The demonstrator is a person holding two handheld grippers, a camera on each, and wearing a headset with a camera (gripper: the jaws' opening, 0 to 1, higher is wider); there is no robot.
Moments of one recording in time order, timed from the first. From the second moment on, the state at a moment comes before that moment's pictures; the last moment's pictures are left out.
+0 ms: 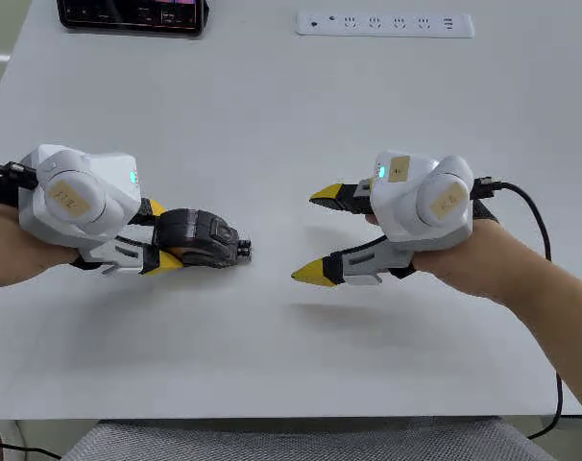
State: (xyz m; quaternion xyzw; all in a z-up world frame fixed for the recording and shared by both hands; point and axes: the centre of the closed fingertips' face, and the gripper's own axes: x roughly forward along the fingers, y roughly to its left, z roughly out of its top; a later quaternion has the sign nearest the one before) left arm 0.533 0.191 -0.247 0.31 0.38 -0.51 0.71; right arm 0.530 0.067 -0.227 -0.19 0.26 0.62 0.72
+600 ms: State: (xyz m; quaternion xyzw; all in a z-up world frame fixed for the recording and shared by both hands) left arm 0.533 0.191 -0.248 0.30 0.38 -0.50 0.71; right arm 0.533 0.096 -0.242 -0.19 0.25 0.64 0.70
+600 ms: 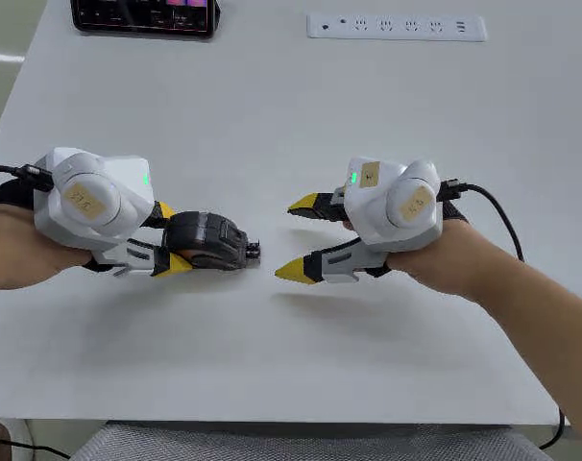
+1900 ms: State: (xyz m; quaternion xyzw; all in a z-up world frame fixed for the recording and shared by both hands) left arm 0.534 0.191 -0.248 0.30 0.38 -0.50 0.71; right arm 0.528 0.128 -0.263 -0.20 0.23 0.67 0.68
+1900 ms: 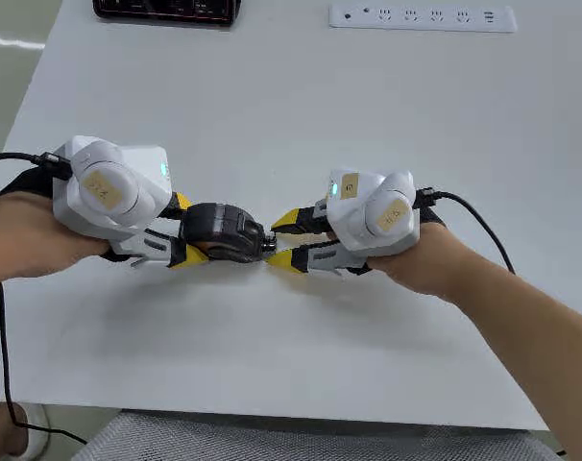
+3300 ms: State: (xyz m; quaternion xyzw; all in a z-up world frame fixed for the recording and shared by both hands) left arm 0.535 0.190 -0.255 0.32 0.40 -0.51 0.69; right arm 0.527 0.132 -0.268 -0.21 0.21 0.67 0.68
